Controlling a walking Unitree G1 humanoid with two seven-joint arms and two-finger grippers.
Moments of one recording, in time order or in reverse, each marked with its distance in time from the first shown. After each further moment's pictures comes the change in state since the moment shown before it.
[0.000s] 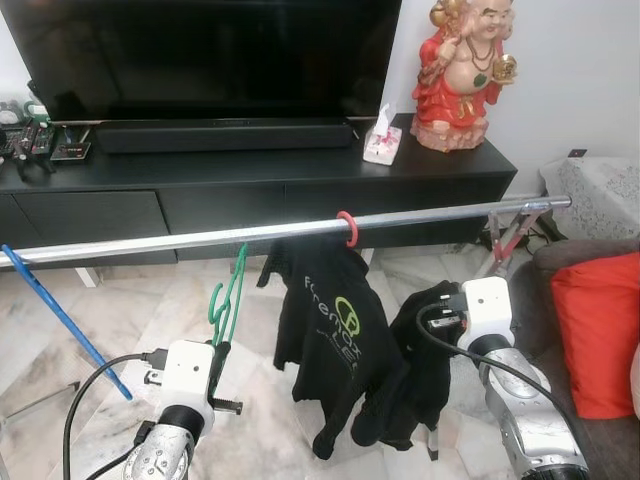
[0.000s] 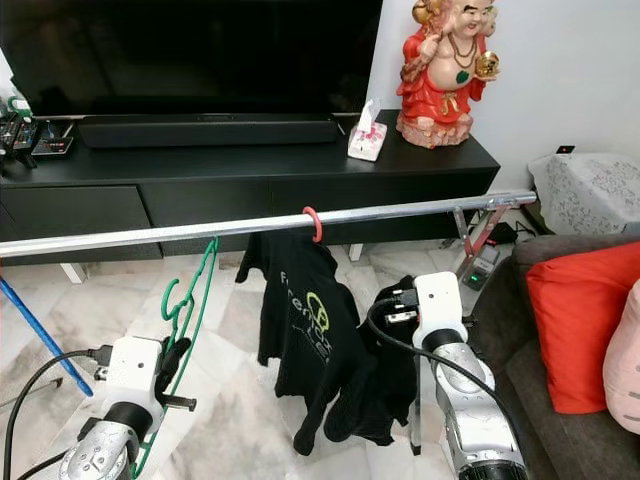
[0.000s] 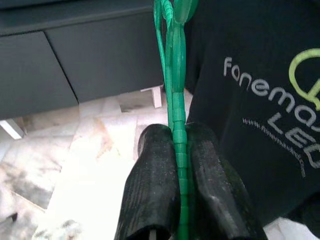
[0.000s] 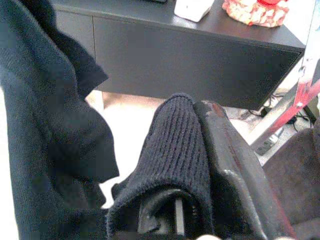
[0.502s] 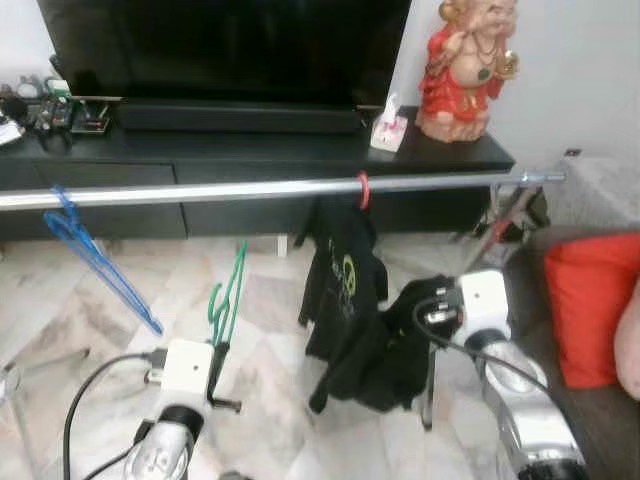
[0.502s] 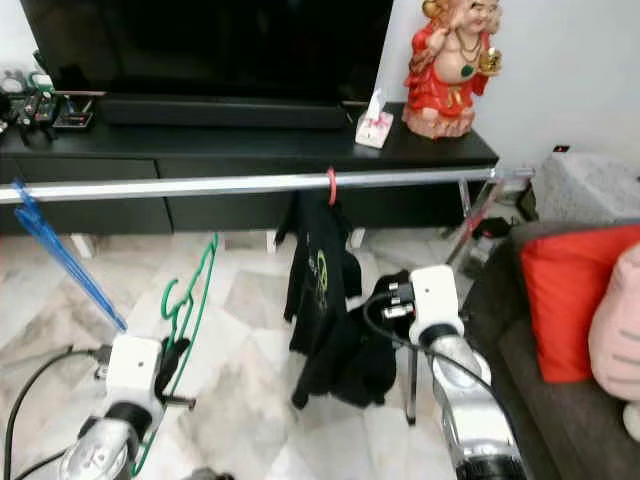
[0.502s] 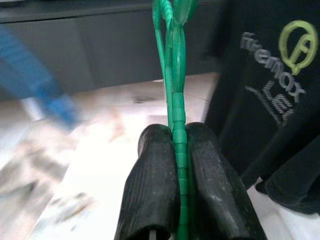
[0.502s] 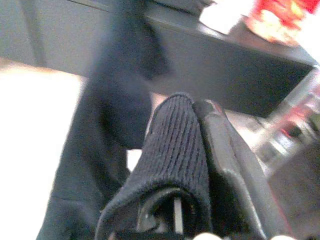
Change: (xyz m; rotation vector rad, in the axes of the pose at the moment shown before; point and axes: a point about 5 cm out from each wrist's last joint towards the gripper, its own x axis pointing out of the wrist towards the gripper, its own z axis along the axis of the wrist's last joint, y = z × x) left arm 0.004 -0.001 0.006 -0.001 -0.027 -0.004; right arm 0.002 -0.002 0.008 -0.019 -0.023 -0.007
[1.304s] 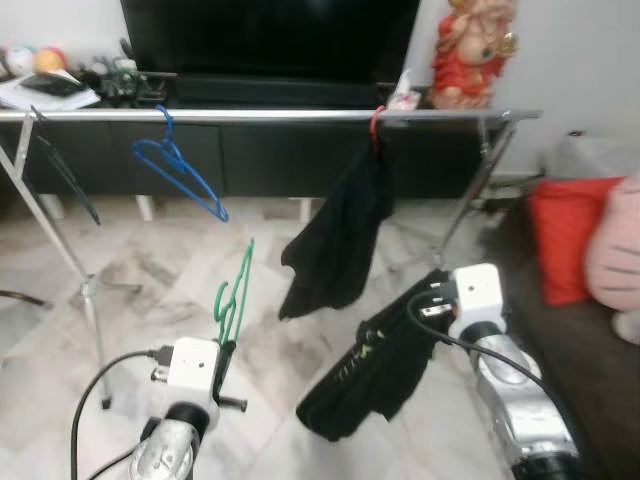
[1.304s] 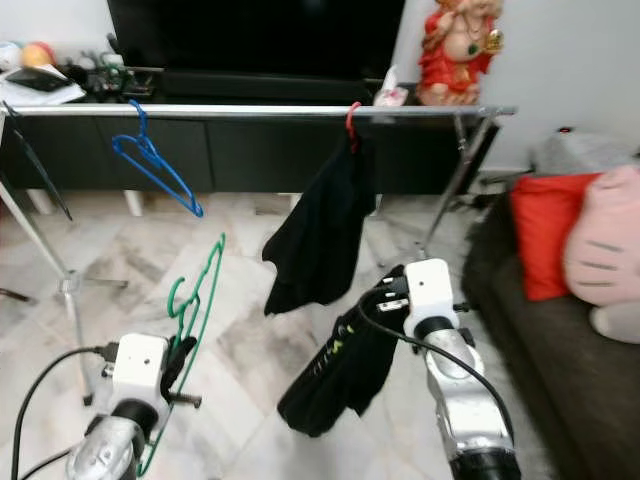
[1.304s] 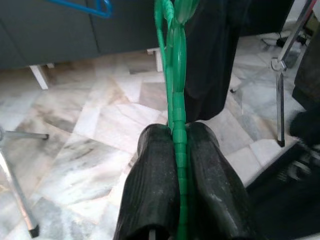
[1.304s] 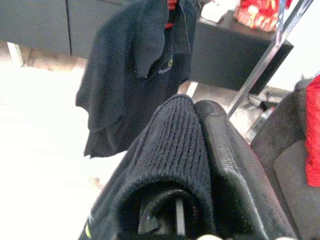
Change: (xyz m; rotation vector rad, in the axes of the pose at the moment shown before) left arm -0.002 0.000 -0.009 0.003 0.055 -0.017; right arm 0.005 0.014 0.005 0.017 0.008 0.019
